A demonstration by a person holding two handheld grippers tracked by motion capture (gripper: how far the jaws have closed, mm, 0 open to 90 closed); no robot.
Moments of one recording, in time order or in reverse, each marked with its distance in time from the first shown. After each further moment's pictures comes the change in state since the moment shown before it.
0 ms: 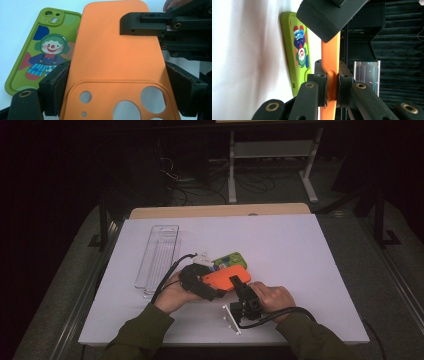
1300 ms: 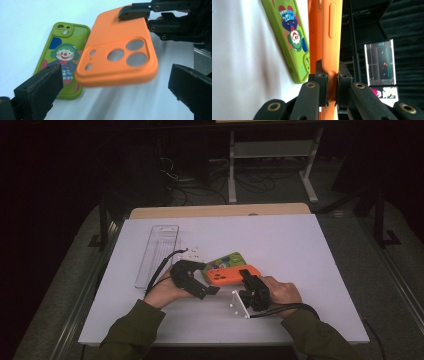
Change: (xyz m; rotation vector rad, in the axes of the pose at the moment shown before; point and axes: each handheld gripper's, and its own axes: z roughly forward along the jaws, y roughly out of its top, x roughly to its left) left arm 0.011 -0.001 -0.026 -0.072 0.004 0.050; right arm -0.016 -0.023 0.004 0.103 0.079 0.184
